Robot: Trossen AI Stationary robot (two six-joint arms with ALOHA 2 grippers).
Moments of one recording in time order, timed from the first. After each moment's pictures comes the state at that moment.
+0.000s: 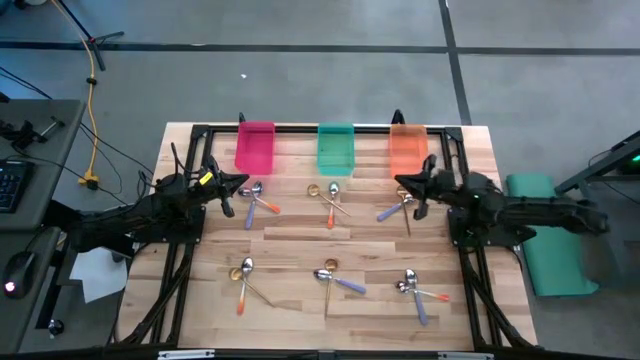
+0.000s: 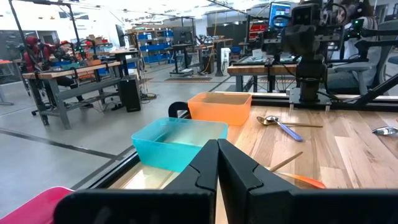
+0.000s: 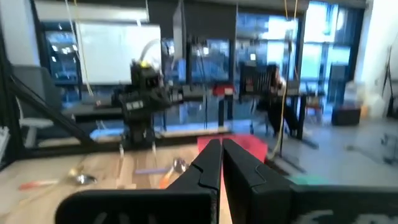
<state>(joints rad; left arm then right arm) 0.30 0.01 0.01 0.03 -0.12 0.09 -0.23 0.54 0.08 0.61 0.02 -0.01</state>
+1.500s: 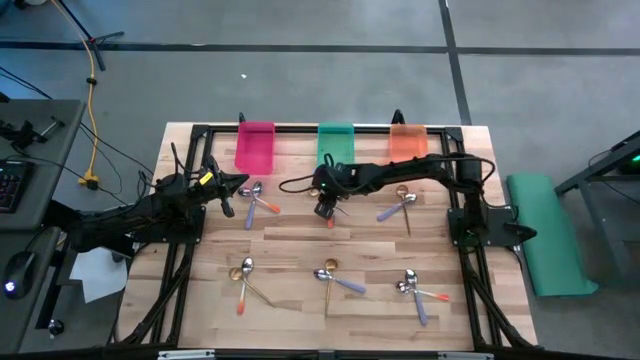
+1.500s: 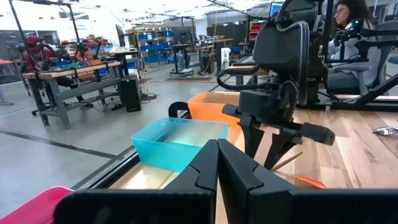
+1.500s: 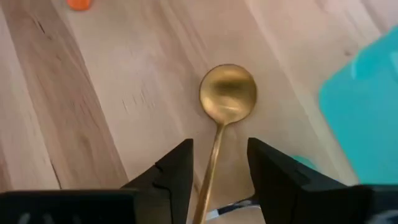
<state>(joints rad) 0.30 0.01 0.01 0.03 -0.12 0.09 -0.16 2.02 1.36 -0.36 0.13 0.21</state>
